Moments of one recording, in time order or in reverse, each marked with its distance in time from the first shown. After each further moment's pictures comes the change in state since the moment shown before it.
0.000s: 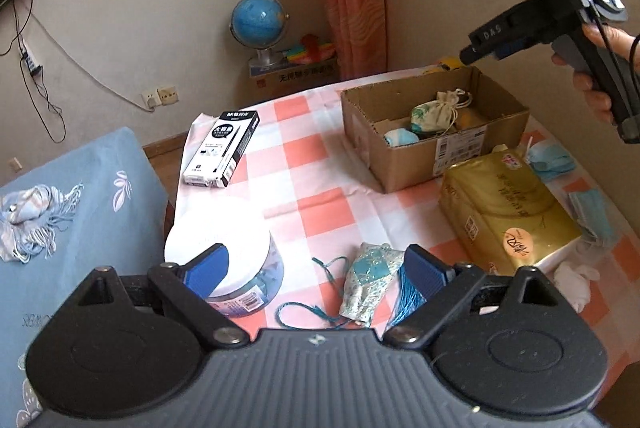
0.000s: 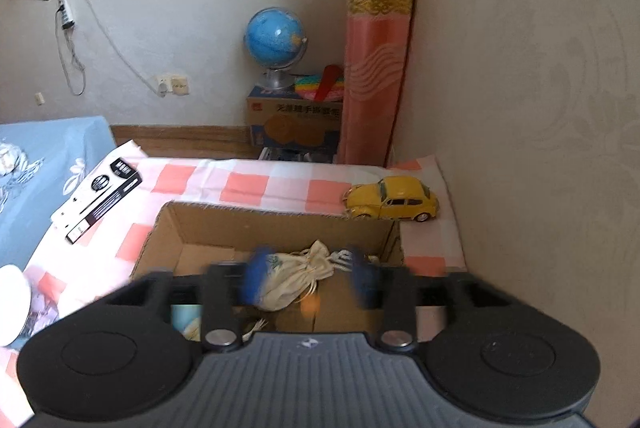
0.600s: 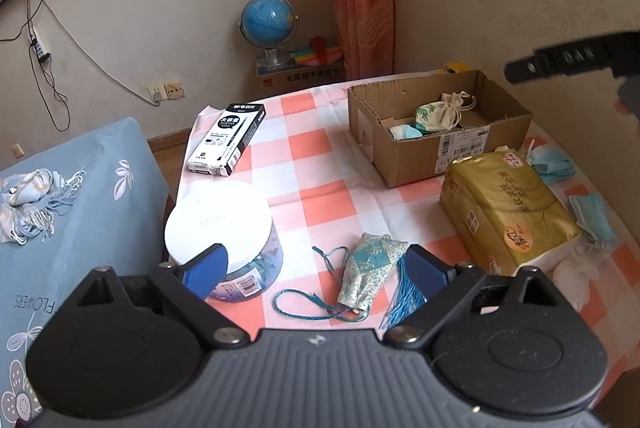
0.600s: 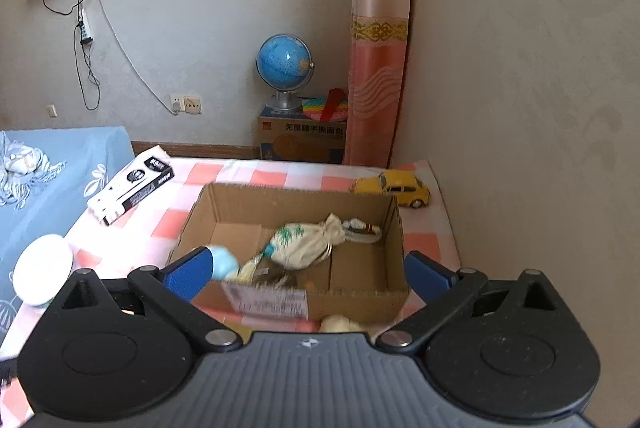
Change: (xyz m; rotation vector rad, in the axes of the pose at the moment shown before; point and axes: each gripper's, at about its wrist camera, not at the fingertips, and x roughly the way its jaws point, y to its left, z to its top) left arm -0.005 0.002 -0.017 -0.050 -0.018 0.001; right arm -0.077 0.020 -0.057 -0.012 -0.085 0.006
